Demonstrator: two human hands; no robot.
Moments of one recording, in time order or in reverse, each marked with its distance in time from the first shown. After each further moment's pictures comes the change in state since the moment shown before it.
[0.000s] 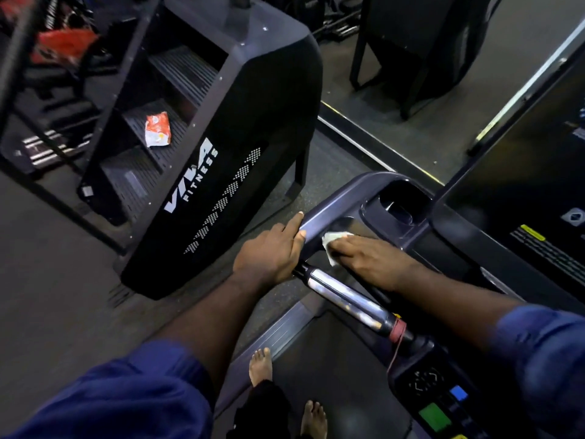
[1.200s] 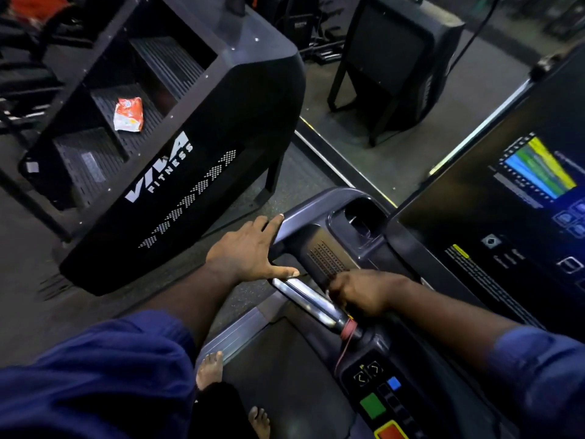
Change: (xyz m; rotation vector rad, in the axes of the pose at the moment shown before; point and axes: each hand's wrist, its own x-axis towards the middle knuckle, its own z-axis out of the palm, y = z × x) left_hand -0.003 0.005 -0.007 0.075 -0.074 0.131; right_hand -0.056 -0.001 -0.036 0.085 -0.612 -0.045
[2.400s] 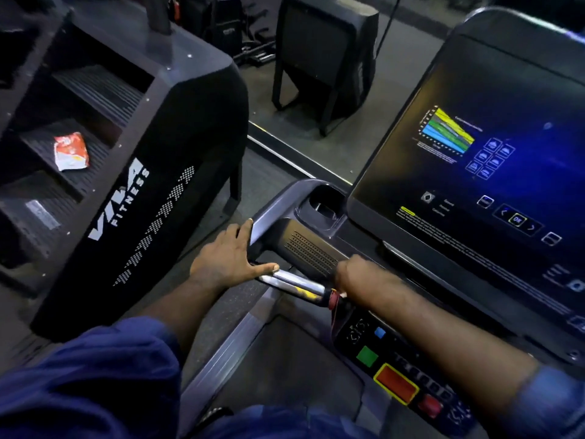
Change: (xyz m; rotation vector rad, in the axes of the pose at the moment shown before) left_hand -0.013 0.002 -0.005 -0.017 0.012 0.022; right_hand -0.055 -0.106 -0.032 0.387 0.164 0.955
